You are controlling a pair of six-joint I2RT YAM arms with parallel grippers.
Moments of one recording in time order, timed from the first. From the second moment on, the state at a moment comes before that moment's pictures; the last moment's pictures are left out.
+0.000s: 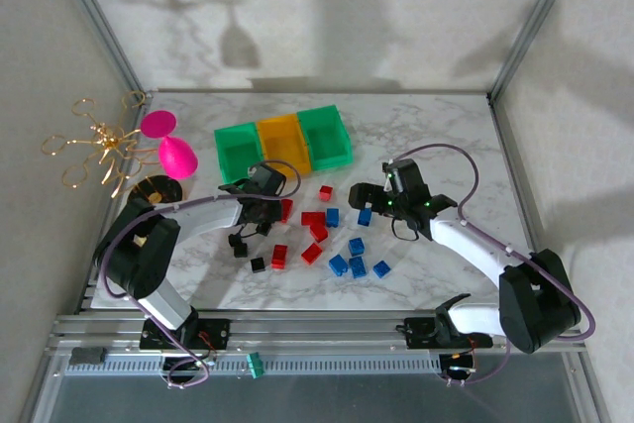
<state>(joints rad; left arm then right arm) -0.55 1.63 0.88 -0.36 -0.17 -0.58 0.50 1.29 0.74 -0.27 -0.10 0.57</state>
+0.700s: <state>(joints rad) -0.47 1.50 1.12 -0.48 -0.39 -0.59 0.50 1.29 0.82 -0.21 -0.18 0.59</state>
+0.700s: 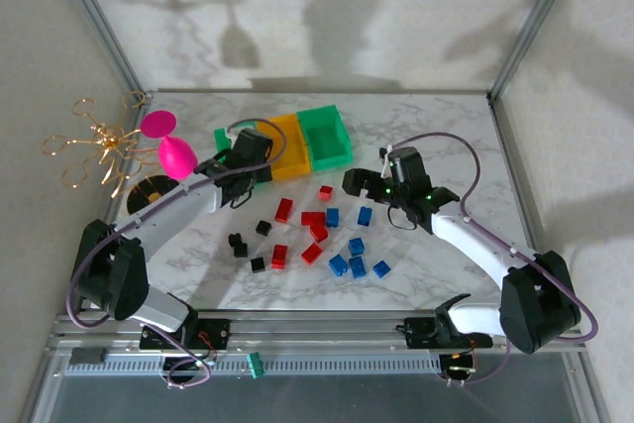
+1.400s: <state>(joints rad) -0.35 1.94 1.37 -0.34 -0.50 -0.59 0.51 1.28 0.82 -0.18 -0.17 0.59</state>
